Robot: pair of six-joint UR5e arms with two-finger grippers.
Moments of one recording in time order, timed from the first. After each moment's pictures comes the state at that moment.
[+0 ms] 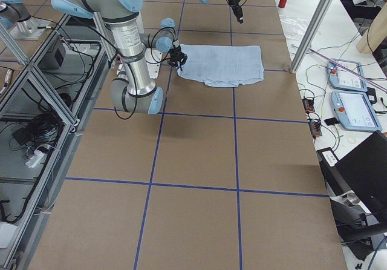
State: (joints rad) left arm -0.87 -2.07 -1.64 -2.11 -1.91 -1.38; right arm 0.15 -0.96 1.77 -1.63 1.50 2.72
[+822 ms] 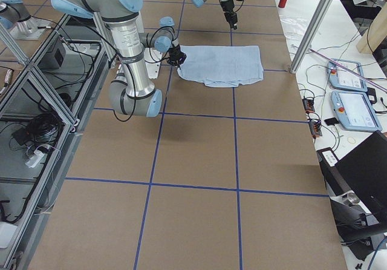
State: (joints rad) left arm -0.74 -2.04 -1.69 -2.11 -1.86 -1.66; right arm 0.15 -1.01 1.85 -1.65 1.51 2.72
